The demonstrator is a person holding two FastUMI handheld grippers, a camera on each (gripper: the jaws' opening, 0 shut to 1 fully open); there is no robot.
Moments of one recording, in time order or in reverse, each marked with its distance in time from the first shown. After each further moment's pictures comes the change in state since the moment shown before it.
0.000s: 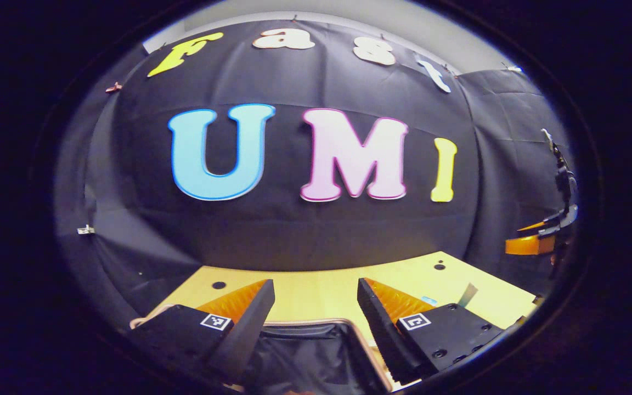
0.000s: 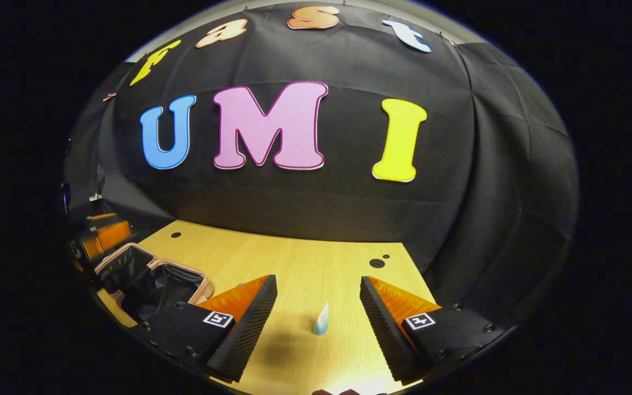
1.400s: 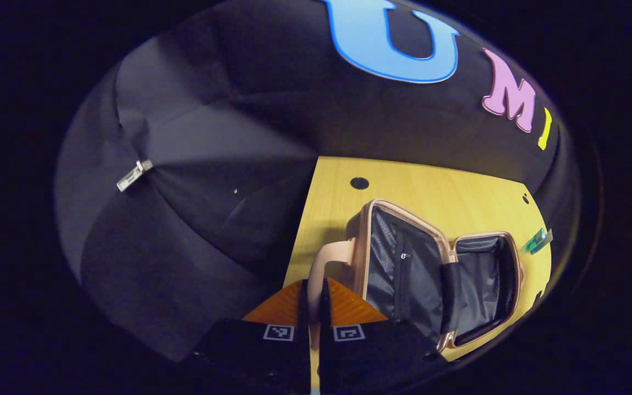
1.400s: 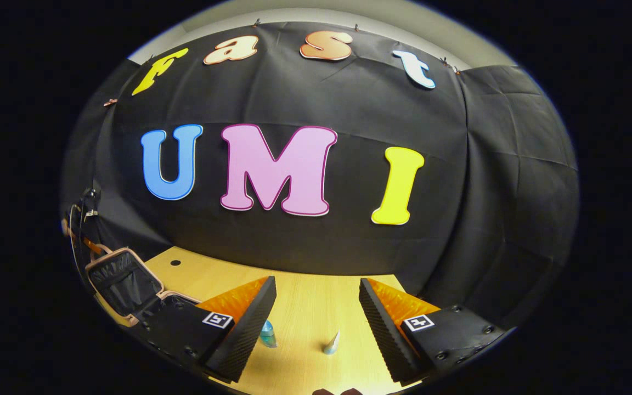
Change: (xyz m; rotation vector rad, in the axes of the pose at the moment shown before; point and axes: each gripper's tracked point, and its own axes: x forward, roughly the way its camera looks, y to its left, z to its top) left arm -0.078 0.450 -0.146 -0.198 0.728 0.347; right arm -0.038 0.052 0.093 -0.016 -0.134 -0.117
